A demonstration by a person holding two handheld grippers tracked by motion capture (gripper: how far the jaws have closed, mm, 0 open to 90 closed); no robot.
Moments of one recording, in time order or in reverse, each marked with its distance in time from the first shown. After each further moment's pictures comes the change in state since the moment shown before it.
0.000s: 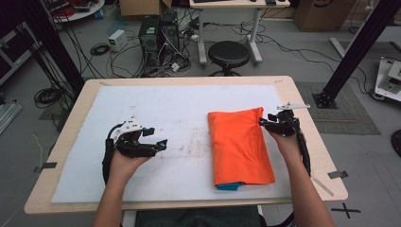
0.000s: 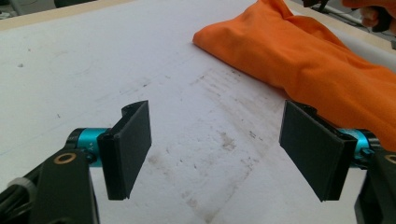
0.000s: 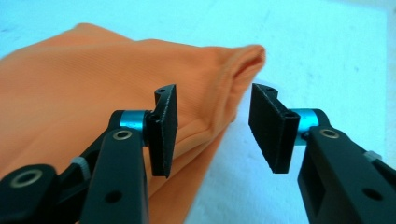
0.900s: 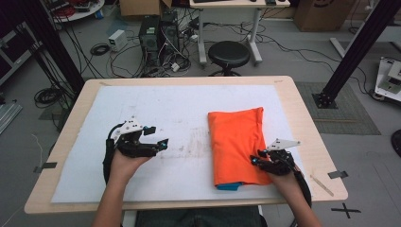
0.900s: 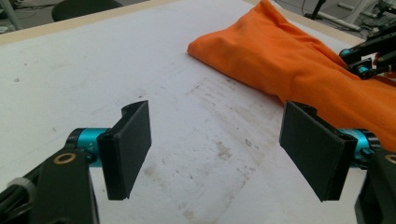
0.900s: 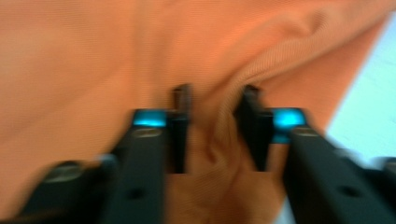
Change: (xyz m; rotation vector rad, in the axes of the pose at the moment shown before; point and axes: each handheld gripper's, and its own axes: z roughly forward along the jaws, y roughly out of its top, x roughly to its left) left arm -0.003 0.001 0.002 -0.031 -0.017 0.024; right arm 0.070 -0.081 -0.036 0.089 0.163 -0.164
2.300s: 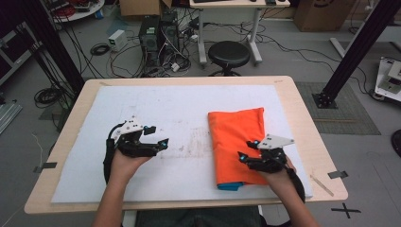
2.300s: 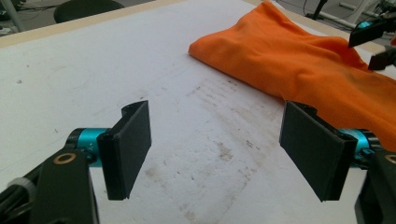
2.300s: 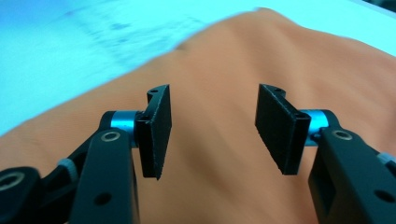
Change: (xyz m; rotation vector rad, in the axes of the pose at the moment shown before) left arm 0.000 0.001 -0.001 -0.005 0.009 0.000; right arm 0.038 0.039 -0.012 -0.131 0.028 -0.145
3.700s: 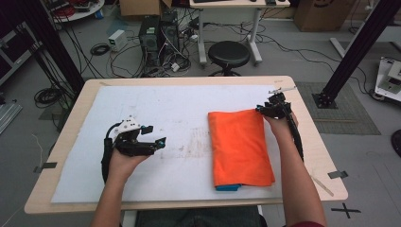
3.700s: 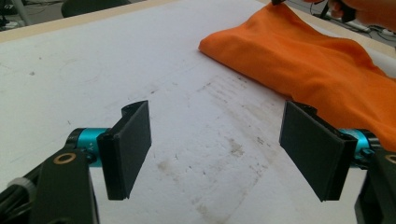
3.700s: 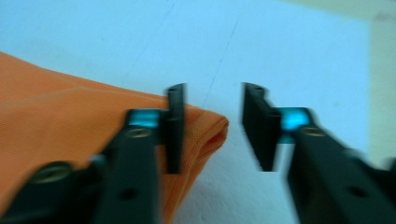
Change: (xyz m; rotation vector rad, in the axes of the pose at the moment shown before) left arm 0.009 -0.003 -0.002 0.011 0.019 -0.017; right arm -0.170 0.043 0.073 0.159 -0.291 0.312
